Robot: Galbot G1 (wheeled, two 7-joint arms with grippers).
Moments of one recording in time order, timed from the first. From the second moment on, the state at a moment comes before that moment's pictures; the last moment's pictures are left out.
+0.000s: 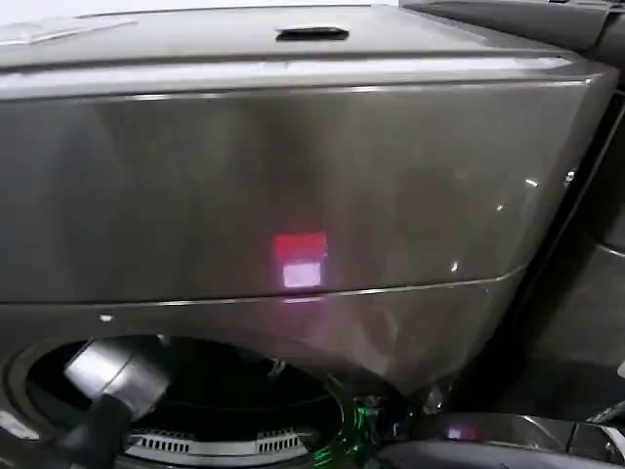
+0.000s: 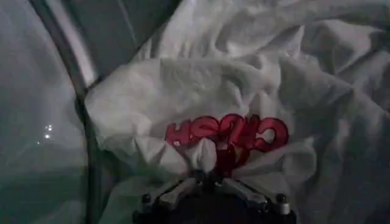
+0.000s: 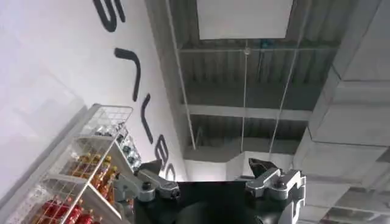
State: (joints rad) left arm -0.19 -1.49 0.33 0.01 0.56 -0.36 0.90; right arm -1.94 1.06 2.58 1.75 0.66 0.07 -0.04
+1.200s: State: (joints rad) left arm 0.63 -1.47 -0.36 -1.26 0.09 -0.09 -0.16; right arm -1.91 1.05 2.56 1.76 0.52 -0.01 0.06
